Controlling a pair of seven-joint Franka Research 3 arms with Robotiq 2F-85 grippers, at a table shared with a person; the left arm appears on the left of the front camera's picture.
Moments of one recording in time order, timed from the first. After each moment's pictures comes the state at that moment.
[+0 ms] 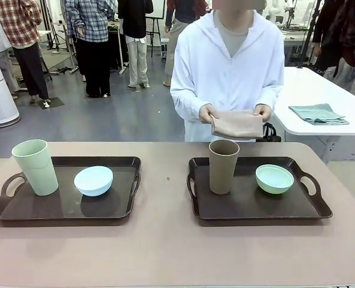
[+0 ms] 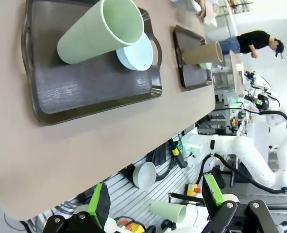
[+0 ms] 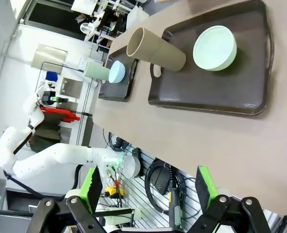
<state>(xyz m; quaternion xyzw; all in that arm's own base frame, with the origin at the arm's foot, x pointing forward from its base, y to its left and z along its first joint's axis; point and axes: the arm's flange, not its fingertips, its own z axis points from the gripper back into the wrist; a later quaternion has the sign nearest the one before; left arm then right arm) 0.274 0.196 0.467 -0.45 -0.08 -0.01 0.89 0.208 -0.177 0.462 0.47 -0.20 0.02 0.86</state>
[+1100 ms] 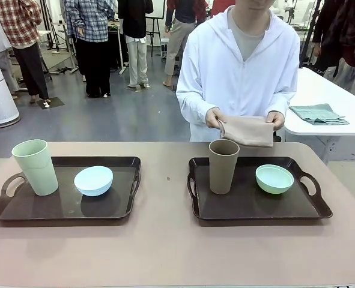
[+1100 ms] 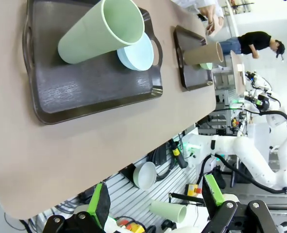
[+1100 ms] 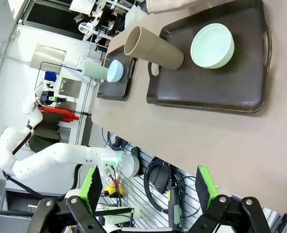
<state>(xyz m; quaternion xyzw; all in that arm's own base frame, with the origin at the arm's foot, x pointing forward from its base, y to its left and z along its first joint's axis) 0.273 0.197 0.468 -0.45 -0.08 -0.01 0.89 0.208 -0.177 0.460 0.47 -0.19 0.02 0.86</state>
